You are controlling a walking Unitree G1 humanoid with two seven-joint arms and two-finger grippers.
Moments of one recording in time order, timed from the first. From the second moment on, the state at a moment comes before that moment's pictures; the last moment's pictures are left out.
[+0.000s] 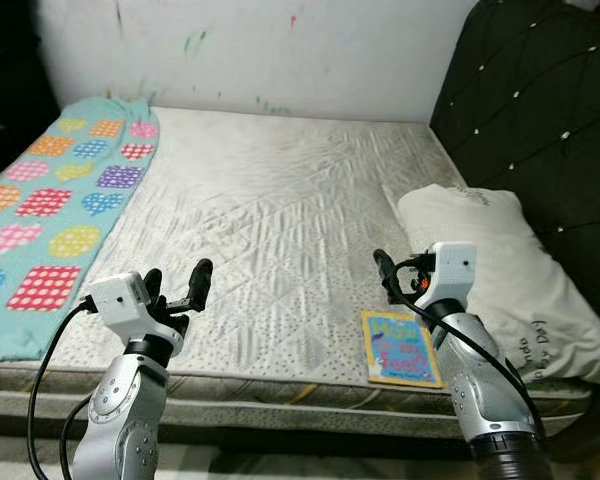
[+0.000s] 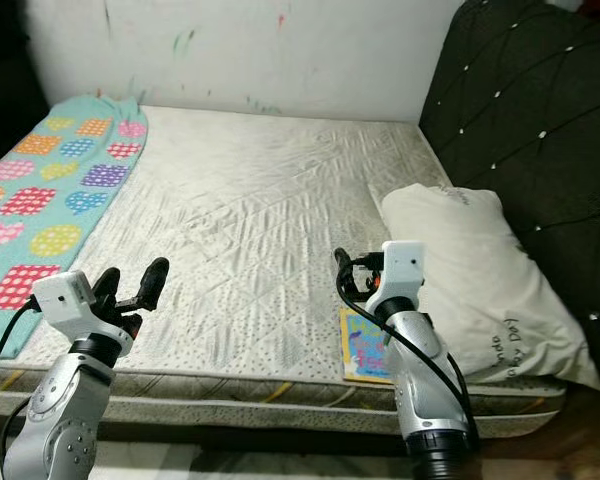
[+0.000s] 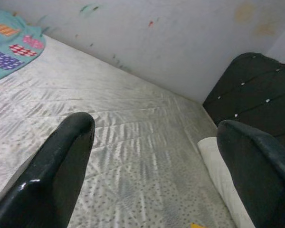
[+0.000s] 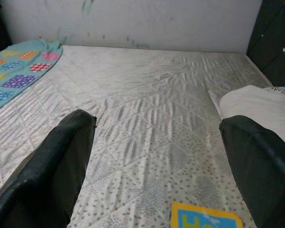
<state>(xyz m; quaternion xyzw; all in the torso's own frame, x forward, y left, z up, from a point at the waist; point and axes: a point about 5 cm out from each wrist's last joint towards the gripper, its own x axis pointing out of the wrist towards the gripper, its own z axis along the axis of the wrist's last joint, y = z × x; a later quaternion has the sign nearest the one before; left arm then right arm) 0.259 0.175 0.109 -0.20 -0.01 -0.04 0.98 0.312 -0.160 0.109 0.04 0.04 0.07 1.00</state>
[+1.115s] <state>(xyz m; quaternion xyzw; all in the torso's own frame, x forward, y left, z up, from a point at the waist) 0.264 0.167 0.112 -0.21 -0.02 -0.05 0.98 0.315 -0.175 0.116 0.03 0.03 0.05 1.00</state>
